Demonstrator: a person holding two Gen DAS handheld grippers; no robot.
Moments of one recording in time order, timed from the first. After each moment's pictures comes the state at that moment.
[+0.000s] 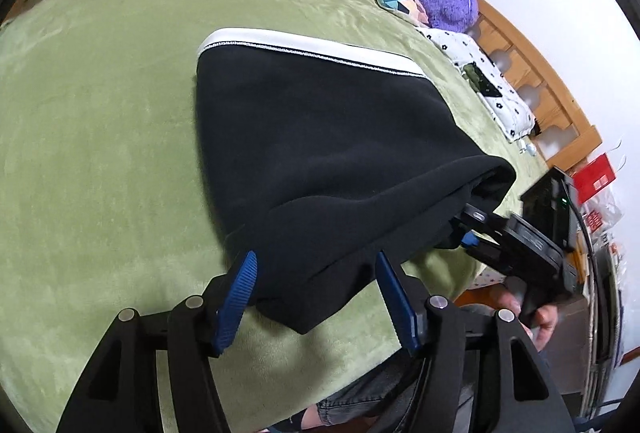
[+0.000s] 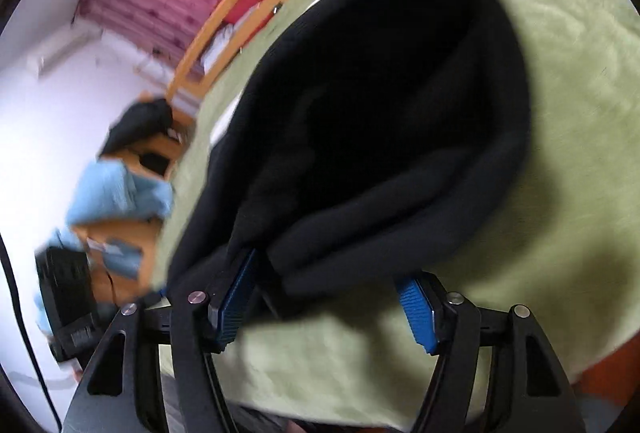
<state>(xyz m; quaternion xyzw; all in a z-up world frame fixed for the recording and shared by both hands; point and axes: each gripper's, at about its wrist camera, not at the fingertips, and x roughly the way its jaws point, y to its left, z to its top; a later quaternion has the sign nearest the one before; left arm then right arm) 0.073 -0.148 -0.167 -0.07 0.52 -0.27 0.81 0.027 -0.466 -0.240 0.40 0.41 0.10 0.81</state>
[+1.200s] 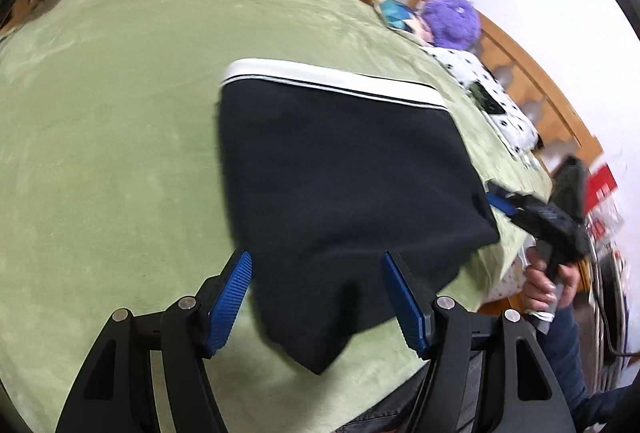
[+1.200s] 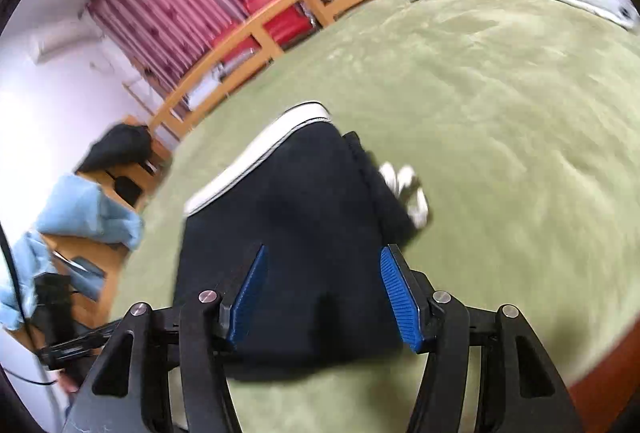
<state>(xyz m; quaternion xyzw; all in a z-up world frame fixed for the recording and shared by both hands) 0.092 -0.120 -0.167 -0.09 0.50 -0.25 0.83 0.066 -0.536 -0.202 0.26 0.41 0.04 0.87</state>
